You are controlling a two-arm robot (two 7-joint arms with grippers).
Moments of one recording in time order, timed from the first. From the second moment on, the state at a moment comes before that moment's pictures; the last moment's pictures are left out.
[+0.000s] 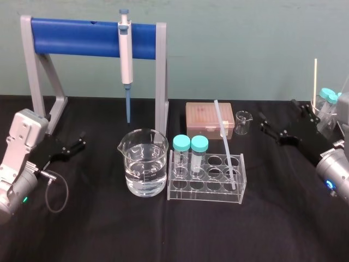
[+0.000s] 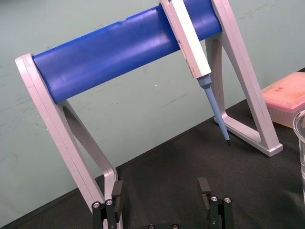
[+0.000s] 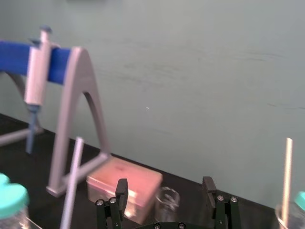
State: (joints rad) left arm -0.20 0.60 0.45 -1.41 -0.25 -0.12 0.03; right arm 0.19 0.54 -0.33 -1.46 0.44 -0.14 0.17
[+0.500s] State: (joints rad) left arm -0.20 0.60 0.45 -1.41 -0.25 -0.12 0.03; right arm 0.23 0.52 -0.34 -1.47 0.48 -0.12 0.35
